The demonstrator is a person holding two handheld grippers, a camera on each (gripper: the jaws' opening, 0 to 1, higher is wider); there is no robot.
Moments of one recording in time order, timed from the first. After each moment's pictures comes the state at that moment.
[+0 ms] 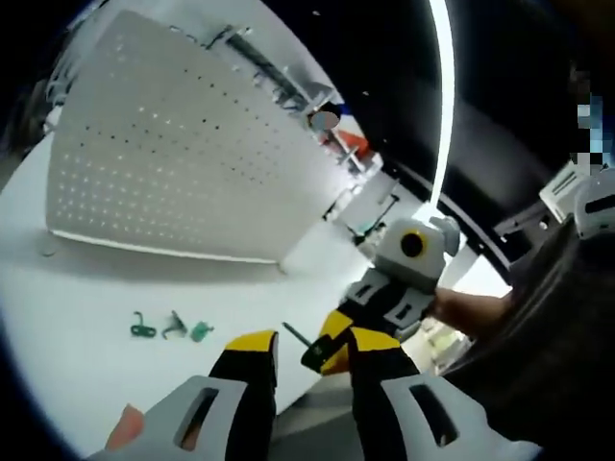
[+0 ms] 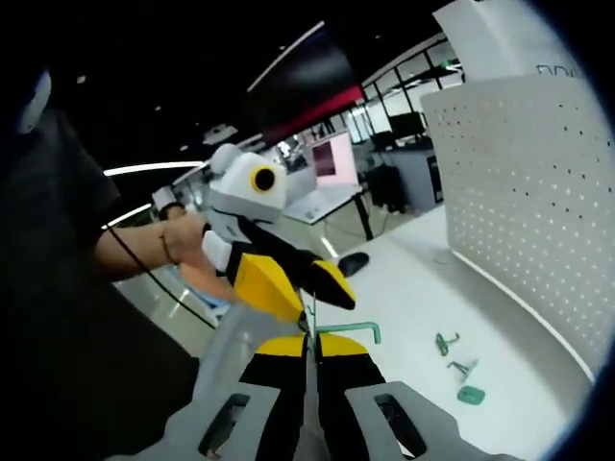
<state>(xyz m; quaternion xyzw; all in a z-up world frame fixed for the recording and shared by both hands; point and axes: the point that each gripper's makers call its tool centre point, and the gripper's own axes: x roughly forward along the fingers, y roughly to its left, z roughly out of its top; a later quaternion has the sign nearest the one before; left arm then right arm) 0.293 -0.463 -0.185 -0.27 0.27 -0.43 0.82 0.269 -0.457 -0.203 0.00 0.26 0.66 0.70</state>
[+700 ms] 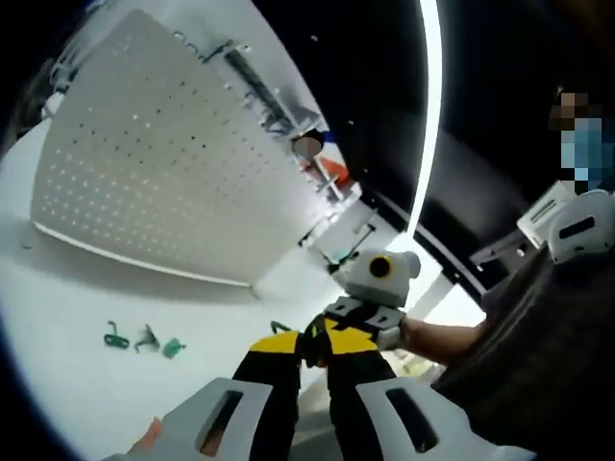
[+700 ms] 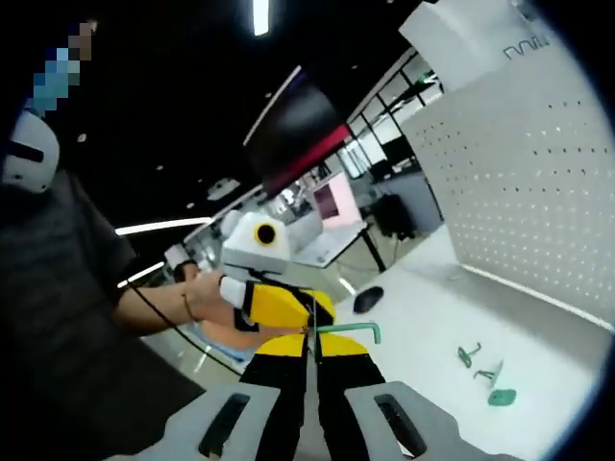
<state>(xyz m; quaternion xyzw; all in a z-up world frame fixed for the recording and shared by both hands) 0.296 -0.464 -0.160 -0.33 0.21 -0.45 0.80 0.282 -0.460 -0.167 0.16 0.24 0.65 0.70</state>
